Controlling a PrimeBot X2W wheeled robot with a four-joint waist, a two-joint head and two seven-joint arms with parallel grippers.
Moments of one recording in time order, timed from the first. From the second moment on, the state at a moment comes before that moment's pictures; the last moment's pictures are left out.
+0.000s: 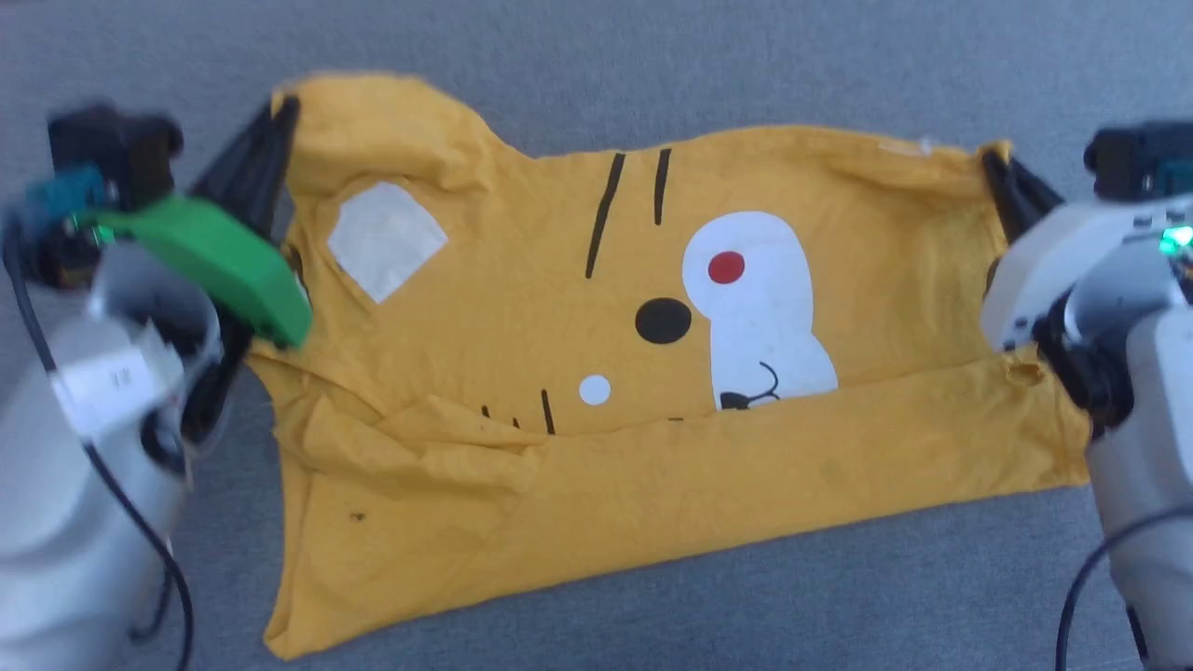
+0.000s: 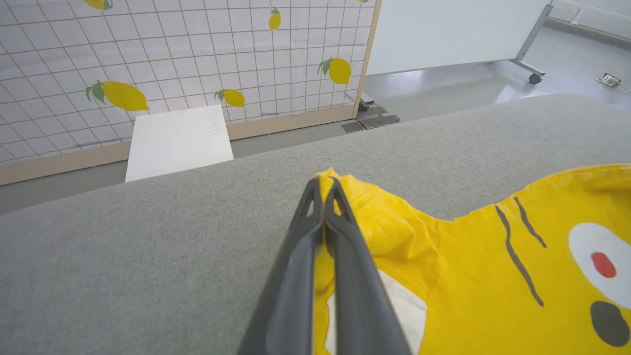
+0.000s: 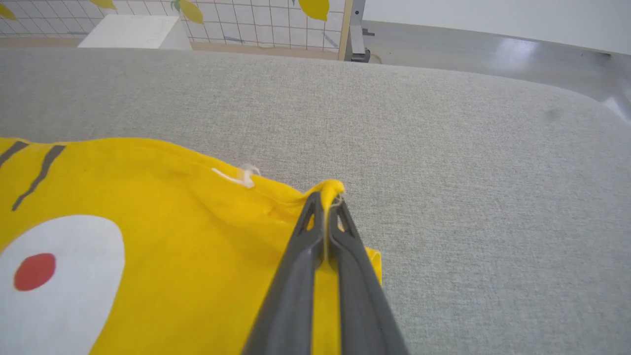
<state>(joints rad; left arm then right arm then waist) -0.66 0.58 -0.45 0.14 -0.68 0.01 0.06 -0.63 -0.25 0.04 0.42 0.23 0.13 0.23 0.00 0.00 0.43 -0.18</state>
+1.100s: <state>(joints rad) -0.05 0.47 -0.59 0.11 -0.89 0.02 0.03 -0.34 -0.42 0.05 0.52 0.29 0.13 0.49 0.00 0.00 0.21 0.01</state>
